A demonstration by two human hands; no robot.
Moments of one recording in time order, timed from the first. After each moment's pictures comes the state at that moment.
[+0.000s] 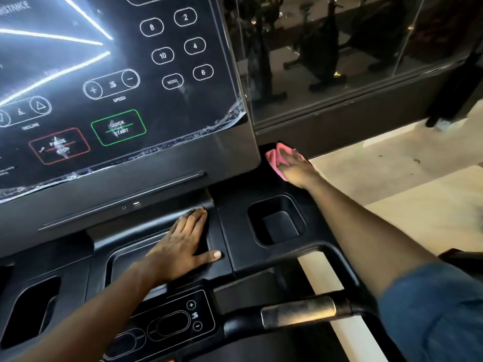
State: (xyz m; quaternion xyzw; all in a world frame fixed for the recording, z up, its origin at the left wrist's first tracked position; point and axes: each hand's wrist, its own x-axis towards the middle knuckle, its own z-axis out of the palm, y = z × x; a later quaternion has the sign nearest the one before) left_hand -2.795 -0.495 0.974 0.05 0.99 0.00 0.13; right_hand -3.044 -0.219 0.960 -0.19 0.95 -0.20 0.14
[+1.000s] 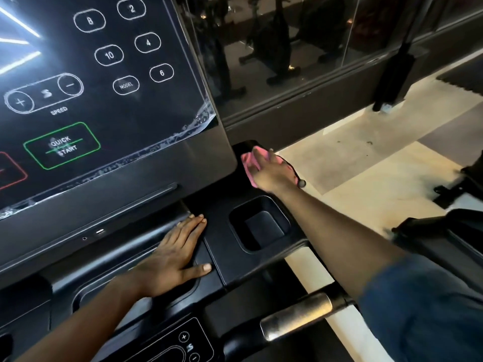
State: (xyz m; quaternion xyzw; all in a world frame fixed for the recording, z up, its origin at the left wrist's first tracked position) left_hand -2.827 -0.501 0.970 0.18 0.96 0.07 0.19; right_hand -3.042 -0.238 0.933 -0.05 0.97 -0.23 0.12
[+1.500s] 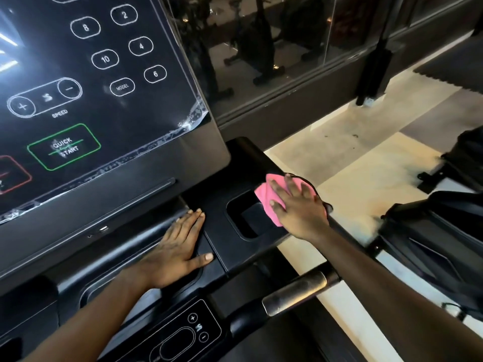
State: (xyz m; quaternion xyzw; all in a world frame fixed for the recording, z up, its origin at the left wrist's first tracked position) left_hand -2.823 -0.490 0.981 0.17 0.96 0.03 0.21; right_hand -2.901 -0.172 0.930 -0.06 0.98 -0.15 0.09
